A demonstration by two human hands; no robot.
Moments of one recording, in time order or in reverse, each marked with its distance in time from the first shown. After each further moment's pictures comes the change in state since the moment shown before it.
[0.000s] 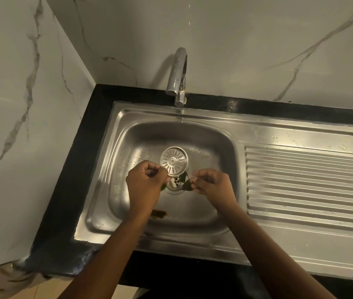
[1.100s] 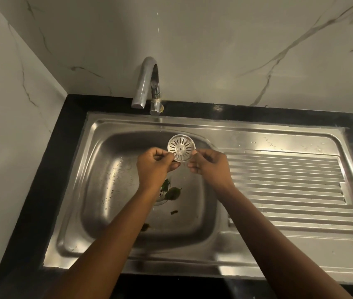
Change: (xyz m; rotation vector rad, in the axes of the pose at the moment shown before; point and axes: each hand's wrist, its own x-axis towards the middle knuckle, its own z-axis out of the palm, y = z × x) left_hand 0.052 0.024 0.099 -0.243 -0.132 -0.134; right_hand 0.057 -0.047 -0.047 0.039 0.088 -0.146
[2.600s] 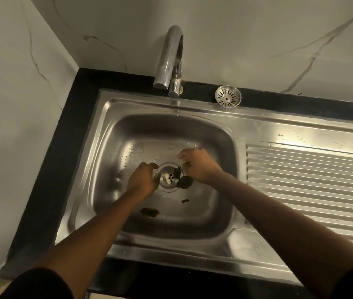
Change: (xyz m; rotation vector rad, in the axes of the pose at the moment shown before) left_hand 0.044 -0.103 -0.090 1.128 -0.267 0.027; right_hand 0.050 0.051 0.057 -0.940 -0.501 -0.157
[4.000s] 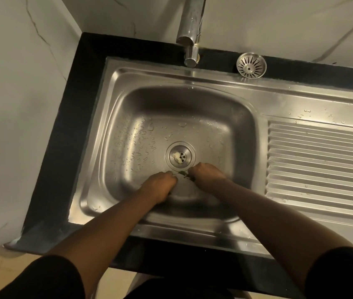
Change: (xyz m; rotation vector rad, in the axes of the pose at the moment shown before) left_hand -0.039 -0.029 0.046 0.526 -0.370 0.391; right_hand -0.021 0.033 0.103 -0.474 -0.280 -0.016
